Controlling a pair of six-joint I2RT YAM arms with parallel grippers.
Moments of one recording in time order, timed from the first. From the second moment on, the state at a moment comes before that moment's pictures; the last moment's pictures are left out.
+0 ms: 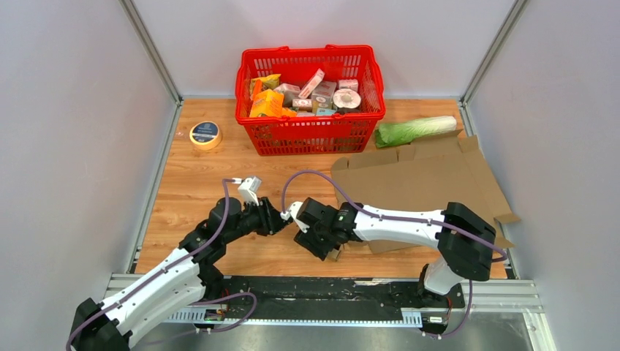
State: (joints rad) left arm -0.66 0.63 0.32 -0.07 0.20 -0.72; right arm 1.17 1.60 1.04 -0.56 -0.02 0.10
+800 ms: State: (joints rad) left arm -0.79 0.81 0.38 0.02 0.18 -0.58; right arm 1.16 1.46 0.91 -0.46 -0.02 0.12
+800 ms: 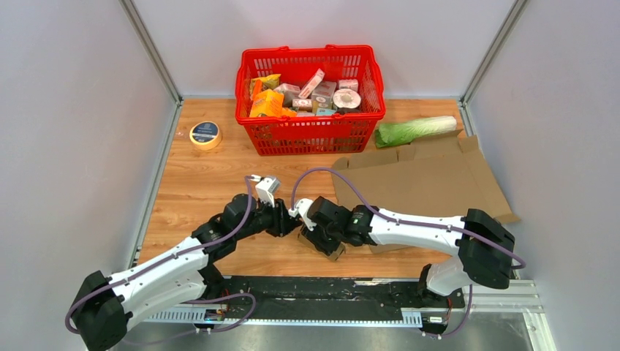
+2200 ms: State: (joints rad) left arm -0.81 0.94 0.47 -0.03 0.18 -0.80; right arm 1.14 1.48 0.91 -0.46 -0.05 0.11
